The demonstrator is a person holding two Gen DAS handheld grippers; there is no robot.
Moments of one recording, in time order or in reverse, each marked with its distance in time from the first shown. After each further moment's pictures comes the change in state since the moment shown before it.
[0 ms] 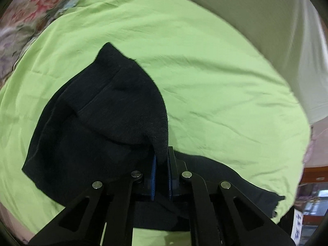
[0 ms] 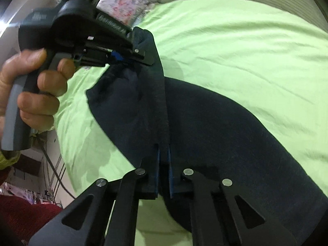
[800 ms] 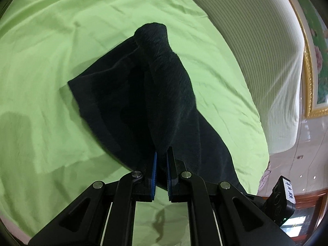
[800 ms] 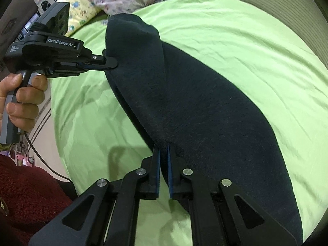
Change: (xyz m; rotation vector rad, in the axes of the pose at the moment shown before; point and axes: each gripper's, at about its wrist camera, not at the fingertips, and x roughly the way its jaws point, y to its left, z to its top) left arm -0.025 0.147 -0.098 -0.289 -0.103 -0.318; right arm 0.011 0.041 -0.008 -0.290 0.198 -0.121
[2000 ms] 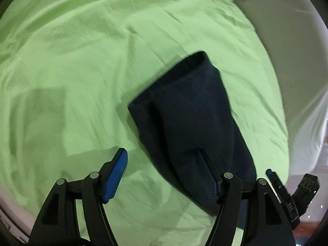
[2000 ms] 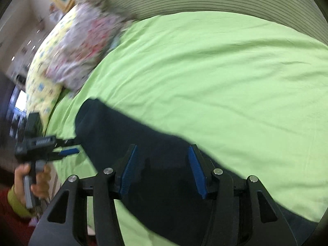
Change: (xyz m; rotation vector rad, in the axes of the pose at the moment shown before) left arm 0.007 0.023 0.029 -0.140 0.026 0.247; right arm -0.040 -0.119 0.035 0.451 -0.202 0.027
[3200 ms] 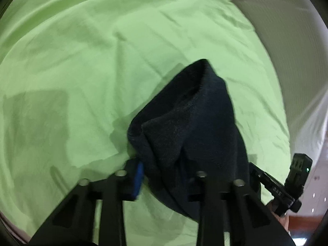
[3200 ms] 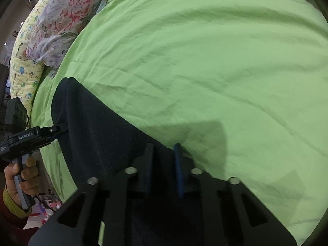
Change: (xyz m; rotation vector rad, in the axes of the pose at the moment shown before) left arm 0.023 0.005 0.013 0.065 -0.031 -0.063; right arm 0.076 0.001 0.021 -0.064 0.244 -0.006
